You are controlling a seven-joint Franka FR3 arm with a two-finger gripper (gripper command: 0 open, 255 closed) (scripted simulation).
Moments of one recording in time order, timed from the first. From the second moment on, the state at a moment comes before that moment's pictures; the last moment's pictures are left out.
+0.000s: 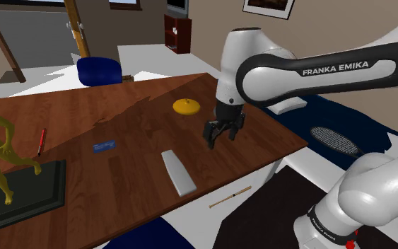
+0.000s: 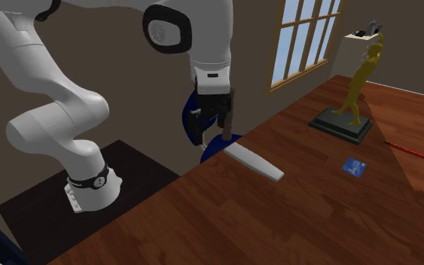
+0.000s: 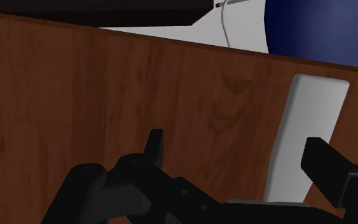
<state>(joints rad) 0.03 -0.44 0.43 -2.38 0.25 1.94 0.39</state>
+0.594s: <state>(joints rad) 0.00 -0.07 0.60 -2.21 0.07 2.14 0.68</state>
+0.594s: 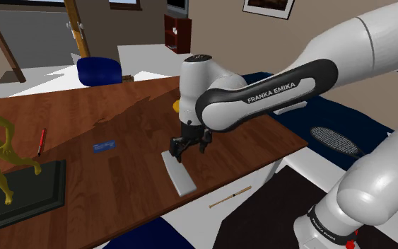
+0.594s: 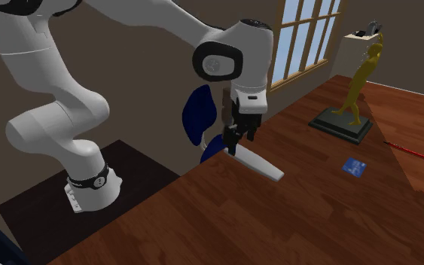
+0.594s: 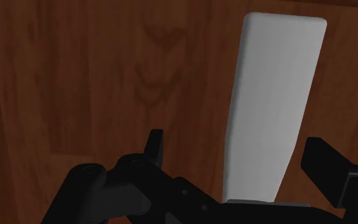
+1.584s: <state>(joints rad) 0.05 0.22 0.61 -2.11 -0.16 2.28 0.91</state>
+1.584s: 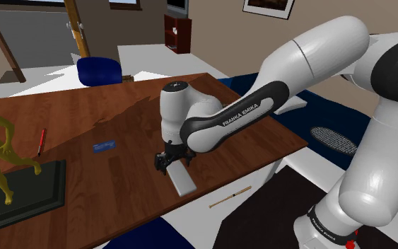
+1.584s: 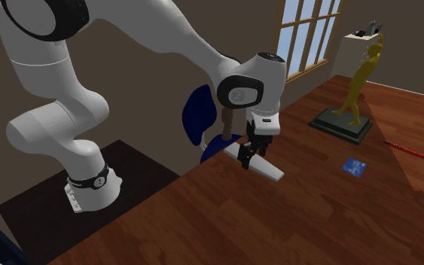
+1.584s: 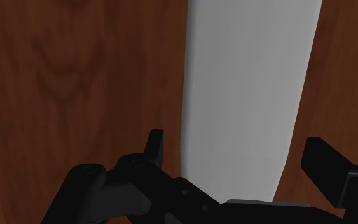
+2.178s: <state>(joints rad) 0.05 0.22 0.61 -2.12 -0.16 2.28 0.91</state>
